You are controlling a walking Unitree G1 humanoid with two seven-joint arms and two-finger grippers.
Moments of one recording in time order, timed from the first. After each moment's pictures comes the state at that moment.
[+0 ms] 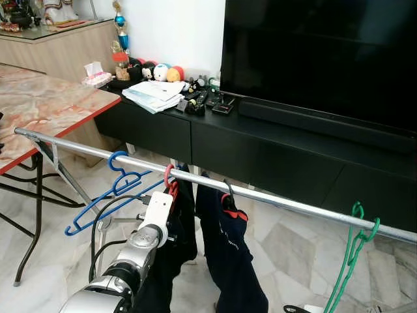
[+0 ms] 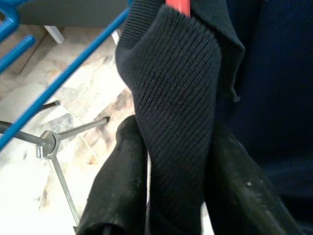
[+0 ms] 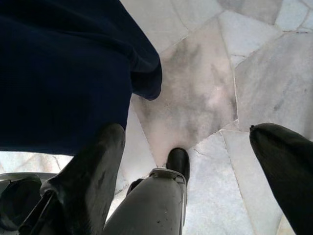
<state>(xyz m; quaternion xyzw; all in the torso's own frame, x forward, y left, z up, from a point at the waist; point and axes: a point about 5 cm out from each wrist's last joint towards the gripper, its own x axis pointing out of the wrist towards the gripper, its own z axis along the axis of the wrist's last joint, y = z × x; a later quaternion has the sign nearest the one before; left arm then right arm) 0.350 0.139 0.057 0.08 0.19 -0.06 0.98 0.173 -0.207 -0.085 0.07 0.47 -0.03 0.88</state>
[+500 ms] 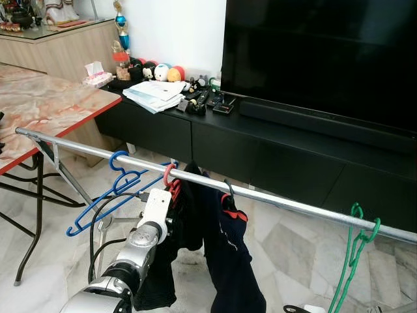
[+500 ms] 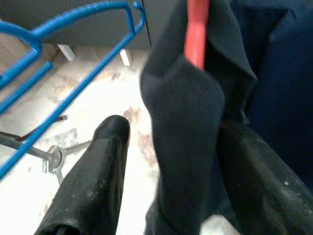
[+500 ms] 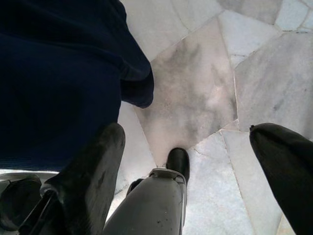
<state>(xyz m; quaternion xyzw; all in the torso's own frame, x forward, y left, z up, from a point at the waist) 0.354 0.141 0.067 0.07 0.15 -0.04 0.99 0.173 -0.207 -0.085 0.07 0.47 -0.03 0.88</state>
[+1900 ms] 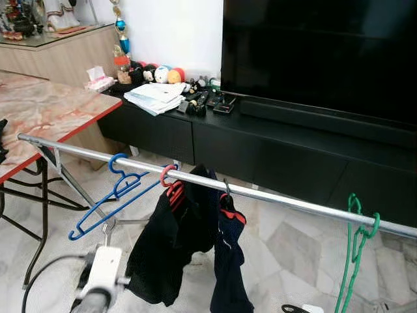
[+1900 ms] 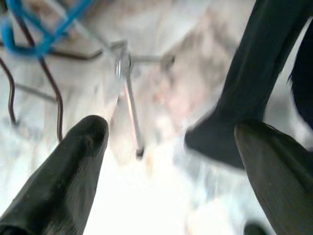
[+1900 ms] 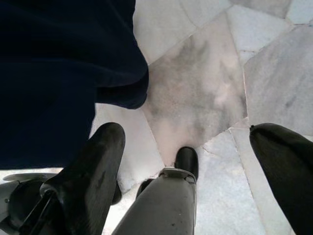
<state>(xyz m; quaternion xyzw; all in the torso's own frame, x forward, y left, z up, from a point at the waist) 0.231 0.229 -0.009 0.12 0.26 0.06 0.96 0.174 -0.204 -0.086 0.07 0.47 -0.03 0.88</state>
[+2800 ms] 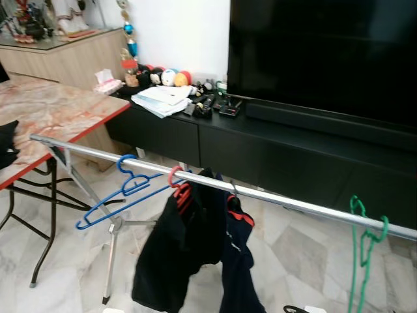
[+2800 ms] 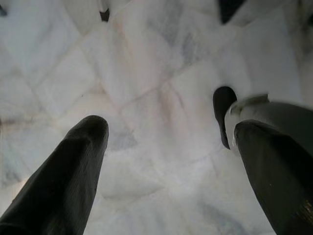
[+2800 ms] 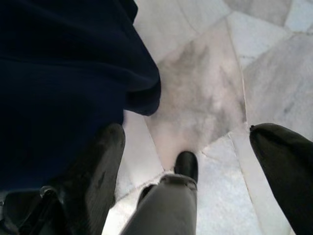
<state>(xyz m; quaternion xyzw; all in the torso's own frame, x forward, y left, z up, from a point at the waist) 0.163 0.214 -0.090 0.08 0.51 0.03 0.86 0.172 -0.207 -0.087 0.06 0.48 -0.05 0.87</state>
